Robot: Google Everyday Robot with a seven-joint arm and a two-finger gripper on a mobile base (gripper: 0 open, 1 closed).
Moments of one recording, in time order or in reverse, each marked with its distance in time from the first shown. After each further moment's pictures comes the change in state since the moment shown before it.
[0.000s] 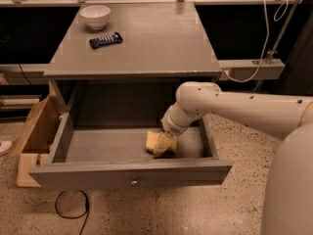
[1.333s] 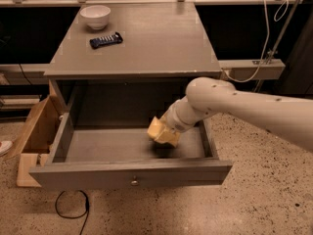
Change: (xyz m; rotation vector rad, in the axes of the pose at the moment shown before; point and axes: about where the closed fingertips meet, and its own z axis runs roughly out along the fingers) arm -0.017 0.008 -0.044 0.062 -0.093 -0.033
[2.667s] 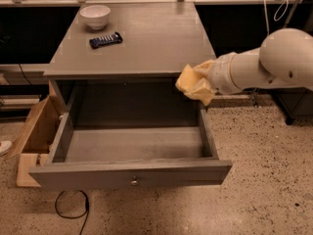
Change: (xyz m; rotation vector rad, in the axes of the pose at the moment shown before) arm -0.023 -0.066 -0.208 0.324 -0.219 -0.056
